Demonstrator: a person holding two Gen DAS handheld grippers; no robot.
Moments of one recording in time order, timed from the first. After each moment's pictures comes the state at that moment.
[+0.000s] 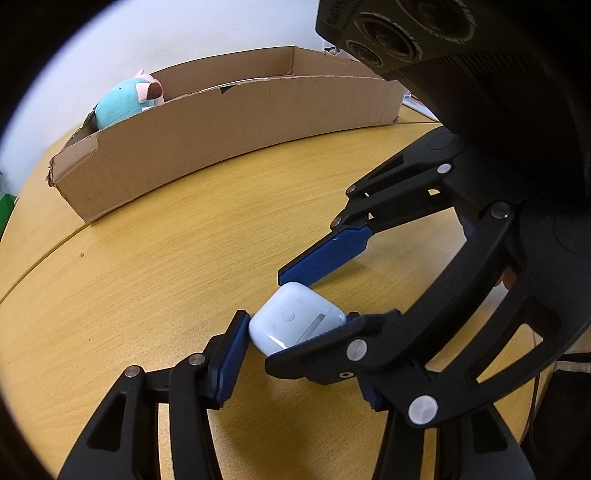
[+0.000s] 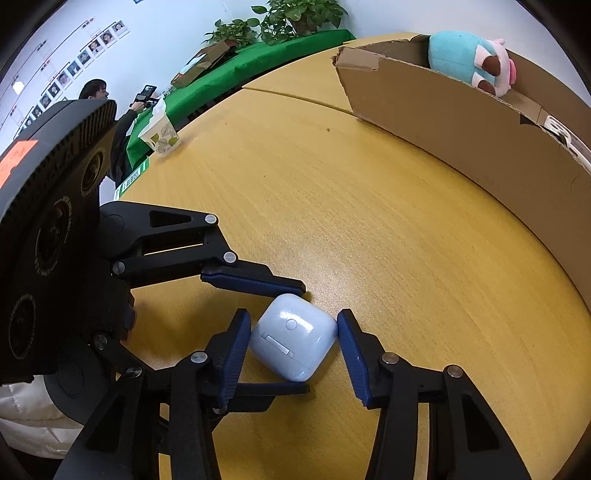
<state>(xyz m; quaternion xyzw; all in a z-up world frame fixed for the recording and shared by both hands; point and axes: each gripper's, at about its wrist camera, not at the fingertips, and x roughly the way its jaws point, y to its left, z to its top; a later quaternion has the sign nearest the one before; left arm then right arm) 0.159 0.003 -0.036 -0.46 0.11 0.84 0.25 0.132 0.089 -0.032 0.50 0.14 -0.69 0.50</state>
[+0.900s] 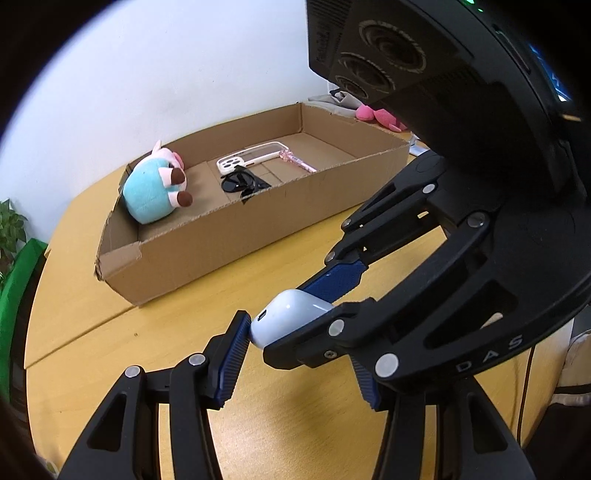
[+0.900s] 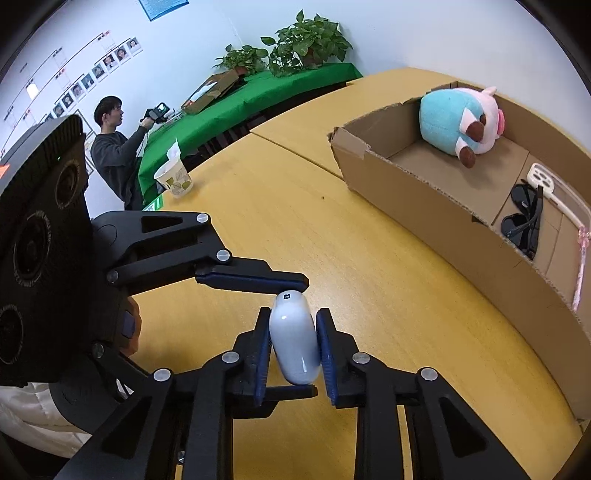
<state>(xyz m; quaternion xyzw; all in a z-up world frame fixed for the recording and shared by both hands) 0.149 0.027 0.041 -0.38 0.15 0.88 0.22 0.117 0.105 0.028 0.45 0.12 -0.71 0.52</state>
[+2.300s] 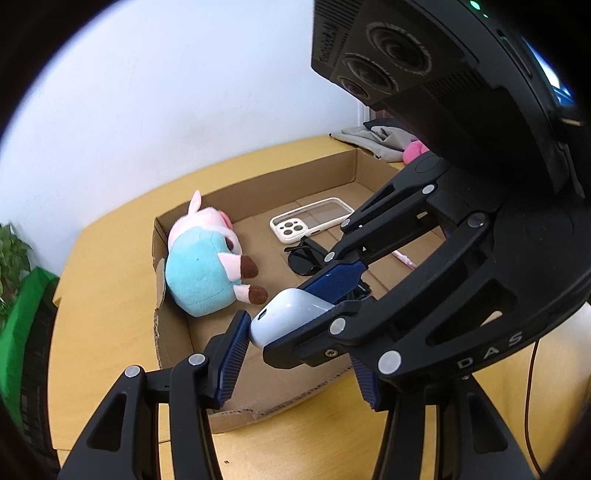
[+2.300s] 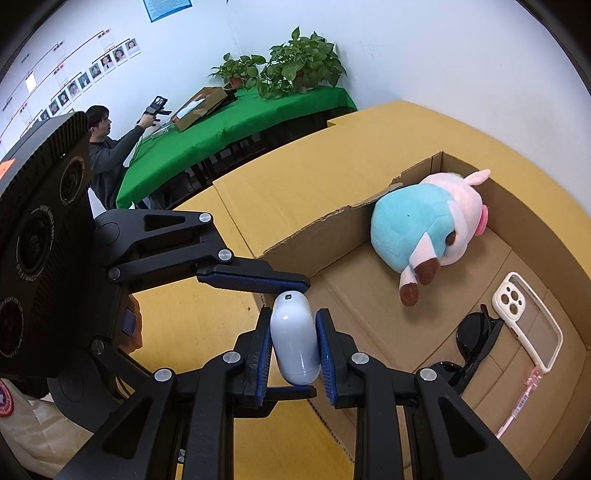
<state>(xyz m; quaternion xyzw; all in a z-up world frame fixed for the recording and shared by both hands) -0.001 -0.018 0.088 -0.36 0.13 0.90 0.21 -0.028 0.051 0.088 0.42 0.16 -0.72 0.53</state>
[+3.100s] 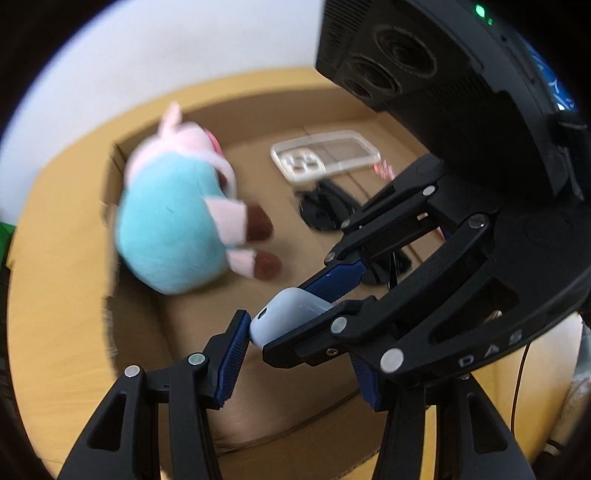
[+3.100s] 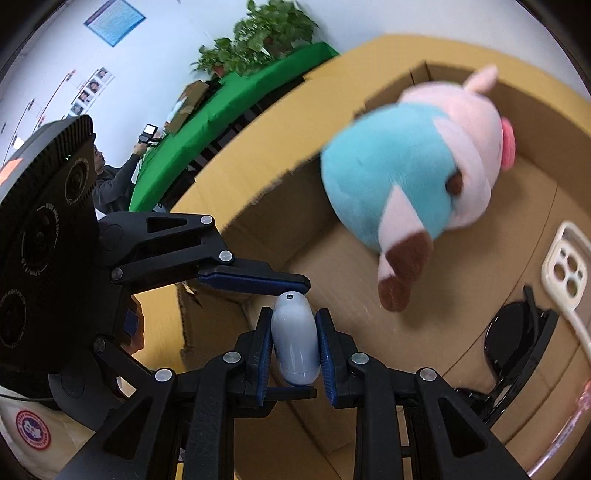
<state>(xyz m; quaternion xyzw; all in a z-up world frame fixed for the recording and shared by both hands) -0.095 -0.022 0.026 -0.52 0.10 0.81 0.24 -0.118 0.035 0.010 0.54 0.07 -0.64 0.54</state>
